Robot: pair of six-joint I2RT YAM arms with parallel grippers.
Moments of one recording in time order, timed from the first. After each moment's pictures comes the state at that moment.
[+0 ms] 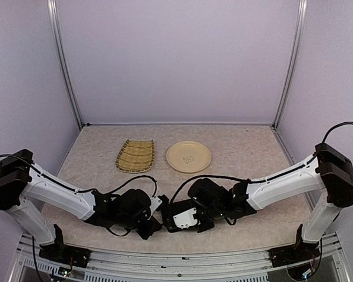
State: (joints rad) left arm -1.16 1.58 0.61 0.07 0.00 -0.36; right arm 1.19 1.72 0.89 -0.10 0.02 -0.81
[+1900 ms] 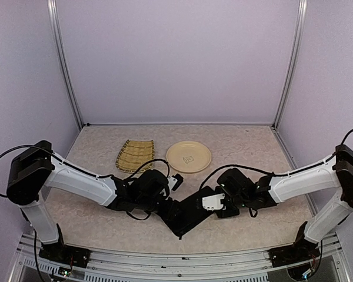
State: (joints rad) left arm -1.06 1.80 0.90 0.11 0.02 -0.39; right arm 0.97 1.51 0.66 -0.11 0.21 -0.81
